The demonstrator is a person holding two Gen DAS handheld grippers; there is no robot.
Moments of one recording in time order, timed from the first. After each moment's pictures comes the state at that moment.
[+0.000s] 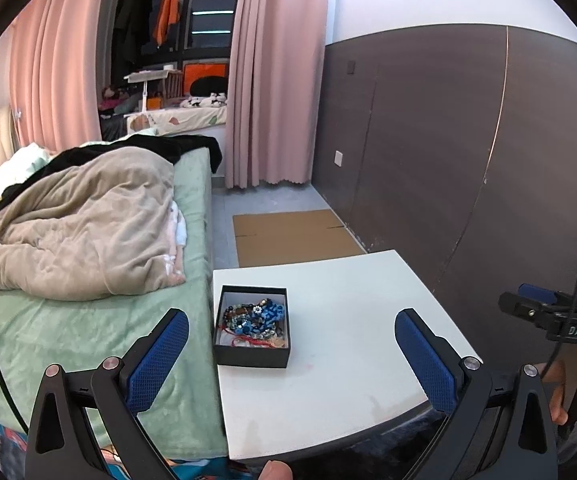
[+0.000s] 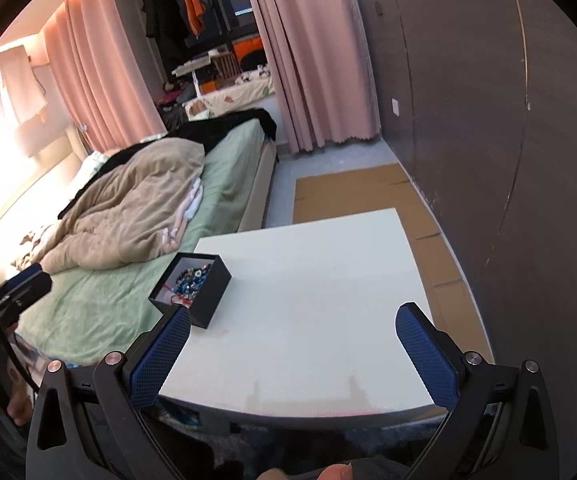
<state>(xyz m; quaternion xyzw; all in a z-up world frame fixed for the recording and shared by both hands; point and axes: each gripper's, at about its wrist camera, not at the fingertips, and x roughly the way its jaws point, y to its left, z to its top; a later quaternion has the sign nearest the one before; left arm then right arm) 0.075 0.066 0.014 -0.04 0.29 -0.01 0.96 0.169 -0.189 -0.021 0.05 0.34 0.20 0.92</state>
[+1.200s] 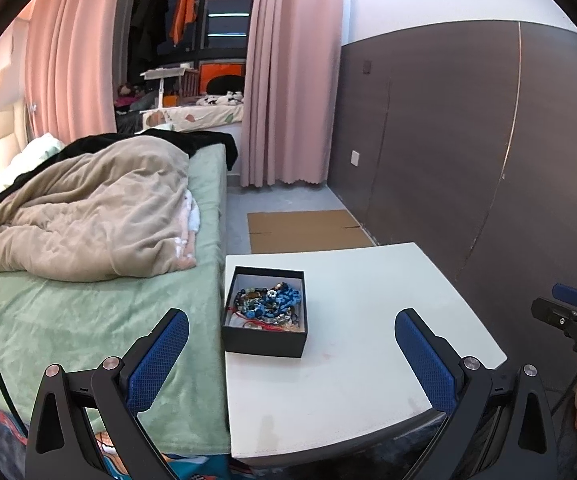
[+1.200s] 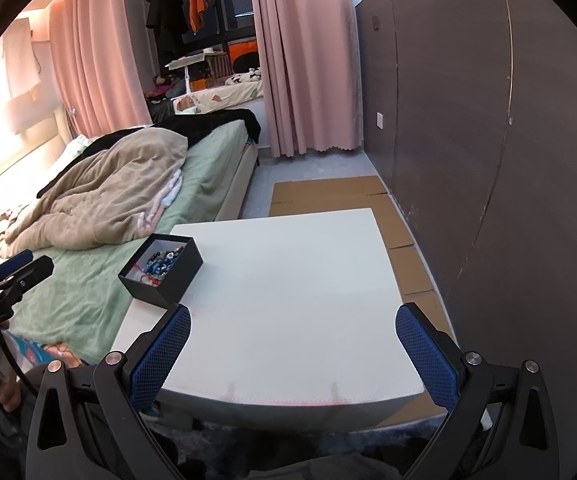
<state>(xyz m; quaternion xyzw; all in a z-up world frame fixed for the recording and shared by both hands) 0.069 0.072 -0.022 -0.05 0.28 0.02 0.96 0.147 -0.189 -0.041 0.00 0.32 0.16 0.93</state>
